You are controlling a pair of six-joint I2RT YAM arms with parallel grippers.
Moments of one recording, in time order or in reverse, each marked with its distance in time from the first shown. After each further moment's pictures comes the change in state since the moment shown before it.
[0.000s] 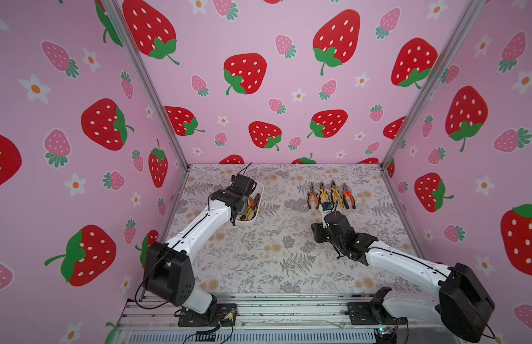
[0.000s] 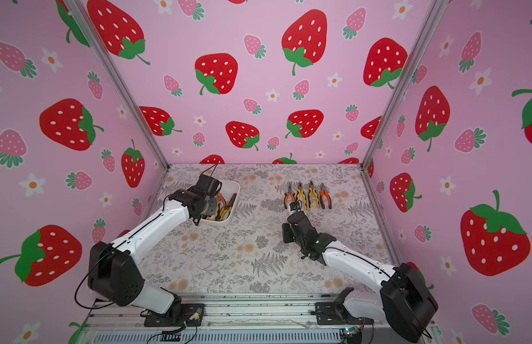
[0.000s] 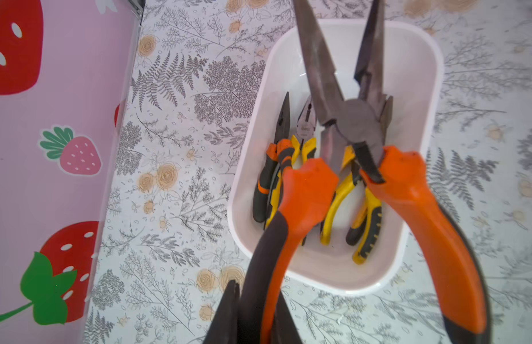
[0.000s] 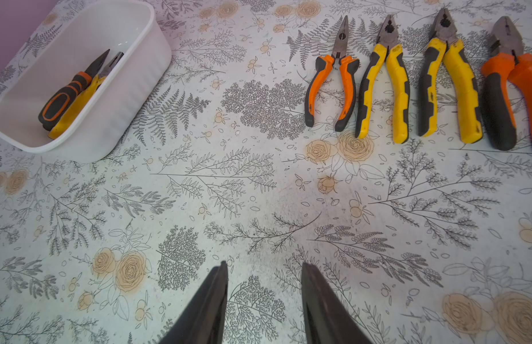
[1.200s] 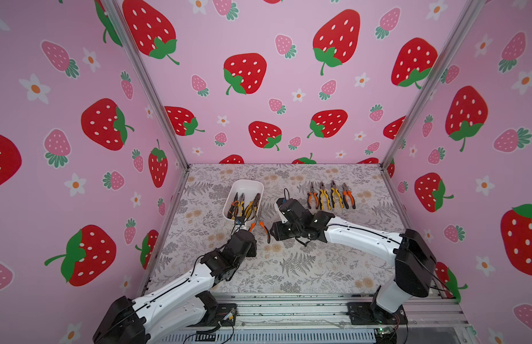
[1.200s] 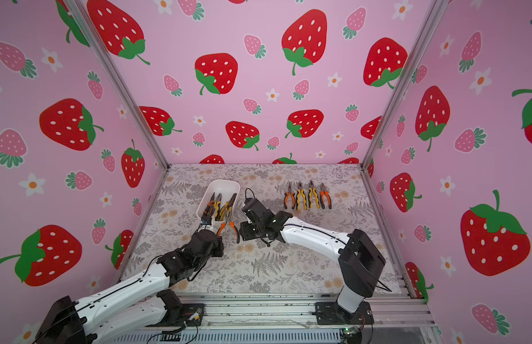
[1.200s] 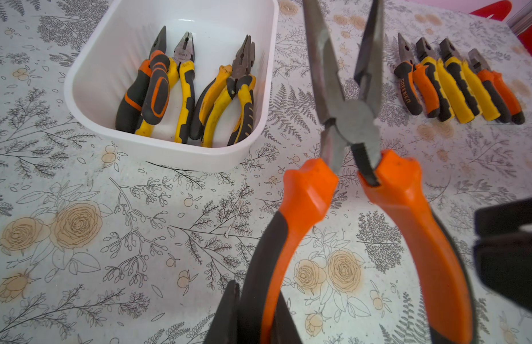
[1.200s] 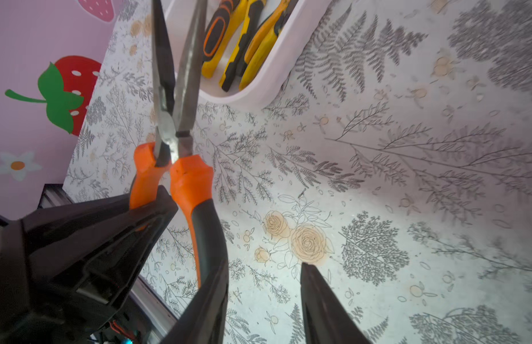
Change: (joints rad) left arm -0.290 -0.498 -0.705 0.506 0.105 -0.234; right arm 0.246 0.460 0.600 -0.330 -0.277 0.187
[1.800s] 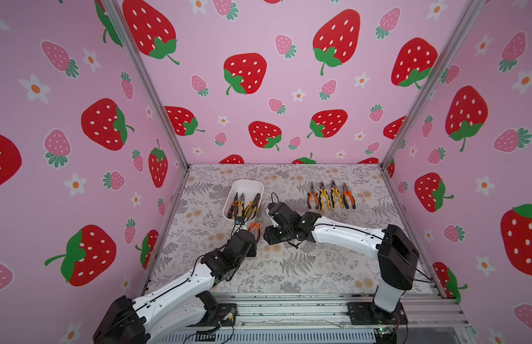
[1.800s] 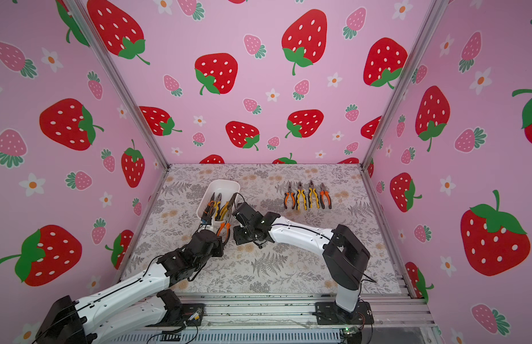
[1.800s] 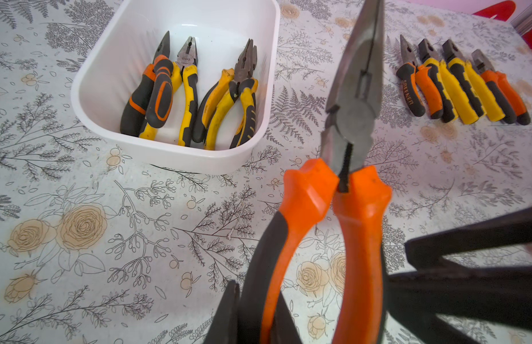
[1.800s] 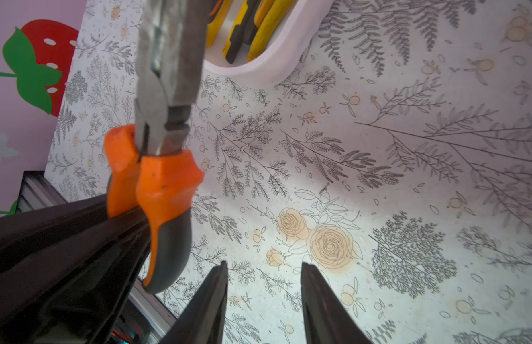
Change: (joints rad) left arm -0.005 0.000 0.000 0.000 -0.017 0.003; right arm 0.040 0.096 0.091 -0.048 0.042 0.013
